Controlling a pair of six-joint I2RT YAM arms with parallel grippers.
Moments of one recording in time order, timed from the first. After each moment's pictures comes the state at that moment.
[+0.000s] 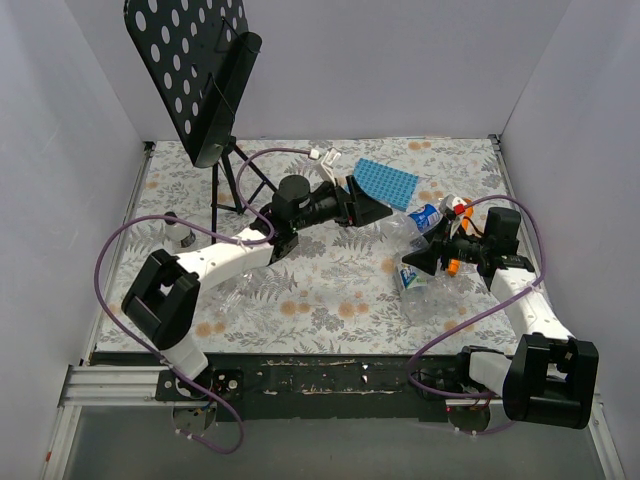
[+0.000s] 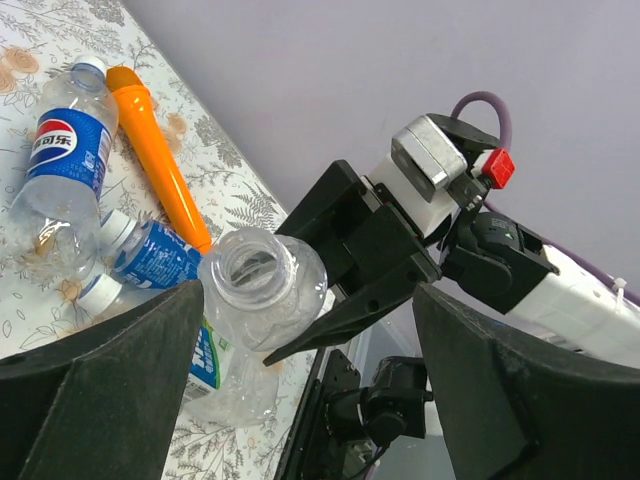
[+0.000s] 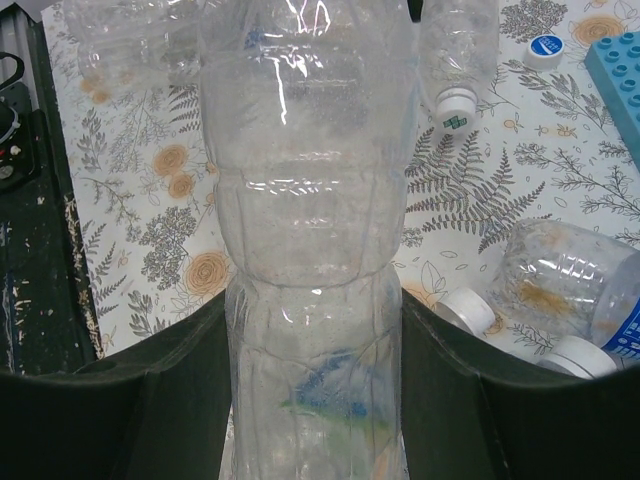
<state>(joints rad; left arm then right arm) -0.72 1.64 1.11 0.54 0.47 -0.87 -0.08 1.12 0.62 -0.14 -1.20 -0.37</state>
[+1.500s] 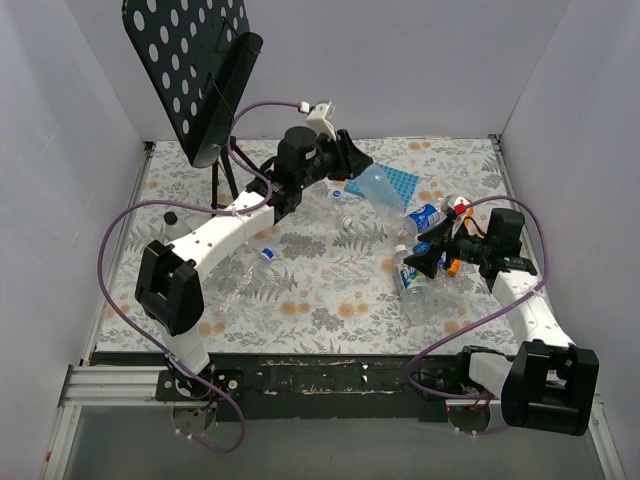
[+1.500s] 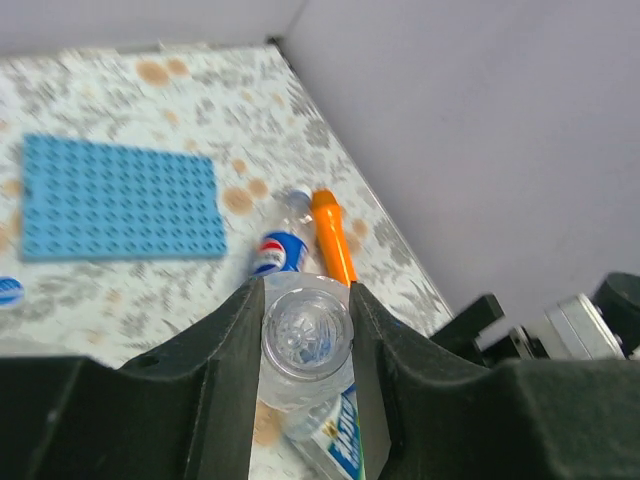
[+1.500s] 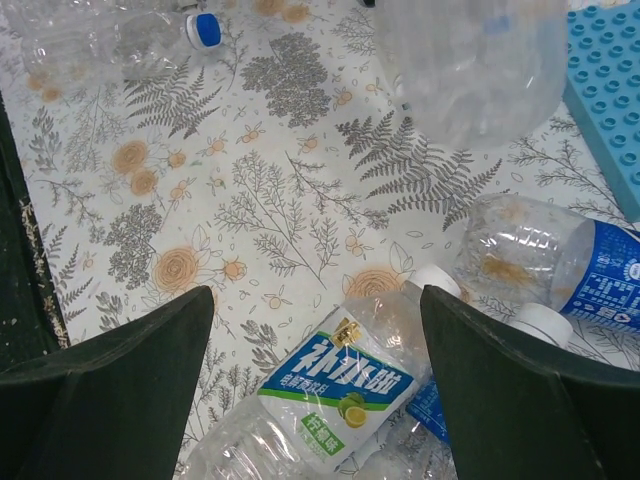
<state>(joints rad) -0.67 1.75 1.51 0.09 0.20 -0.60 -0.09 1.10 0.62 -0.17 -1.12 -0.37</state>
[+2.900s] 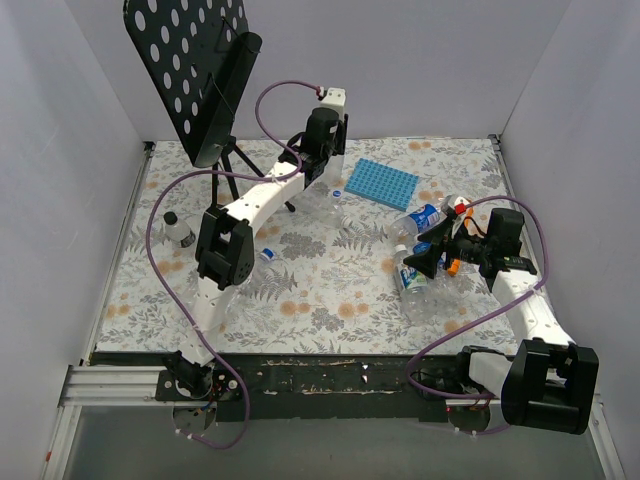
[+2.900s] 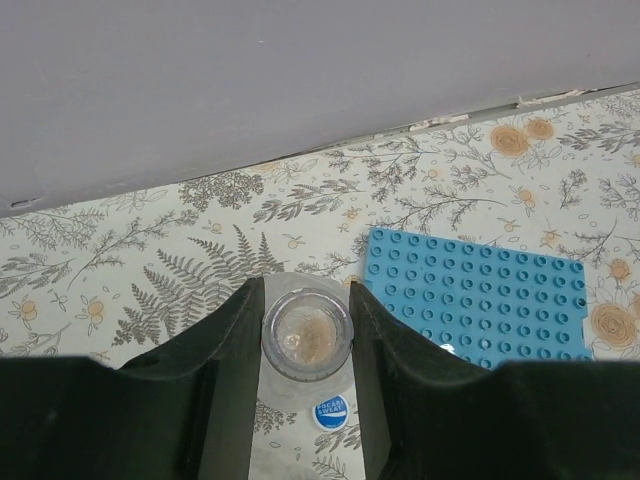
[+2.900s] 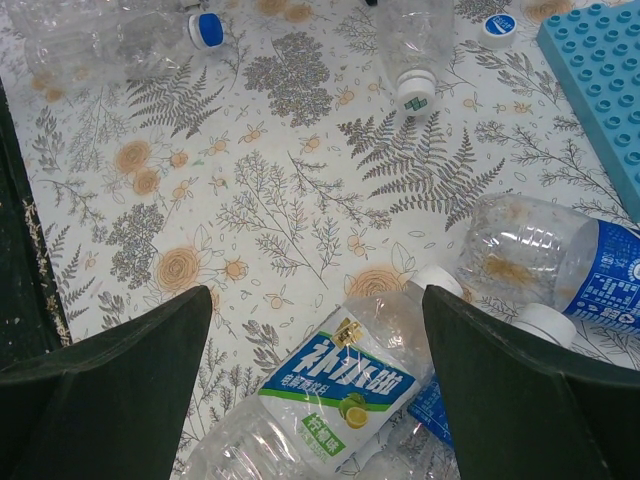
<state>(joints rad) -0.59 2.28 2.13 -0.13 -0.29 -0.12 -0.10 1.10 0.62 -0.16 -1.12 -0.37</state>
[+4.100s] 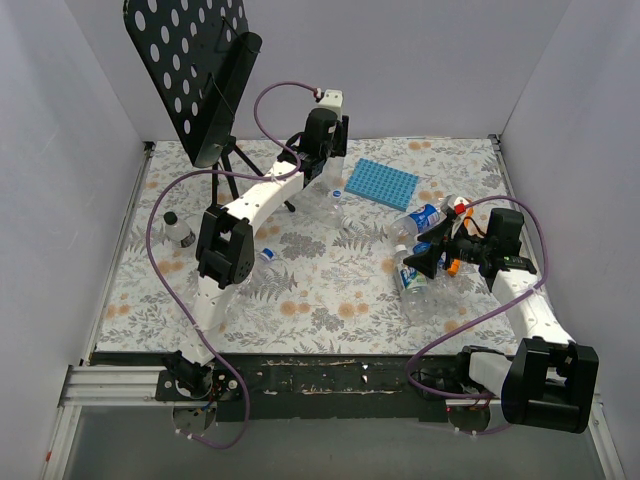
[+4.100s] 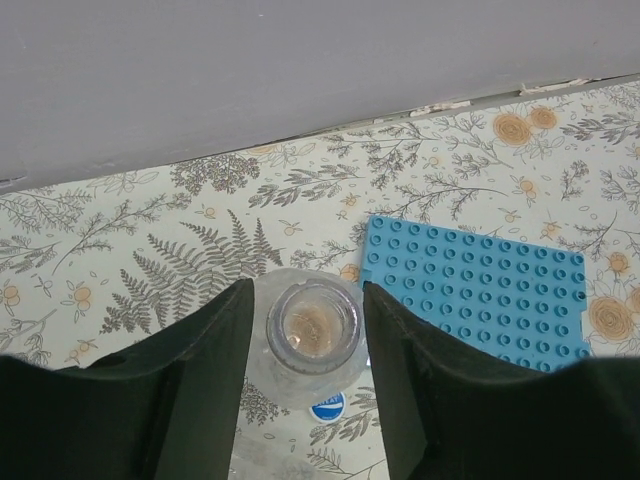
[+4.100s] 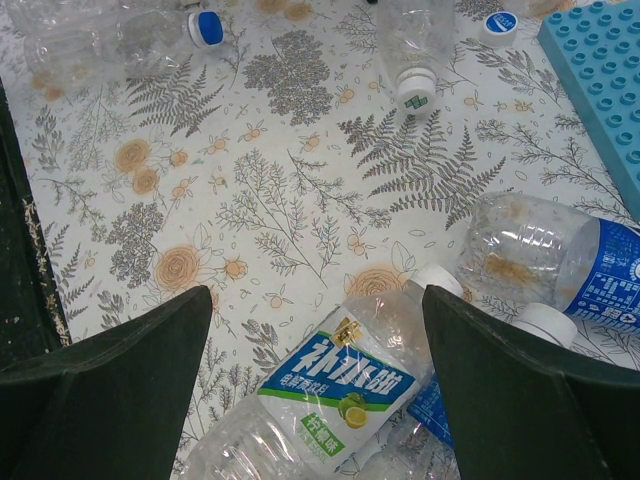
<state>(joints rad) -0.57 2.30 2.14 -0.16 -0.27 -0.17 -0.10 1.10 0.62 -0.16 -1.12 -0.38</state>
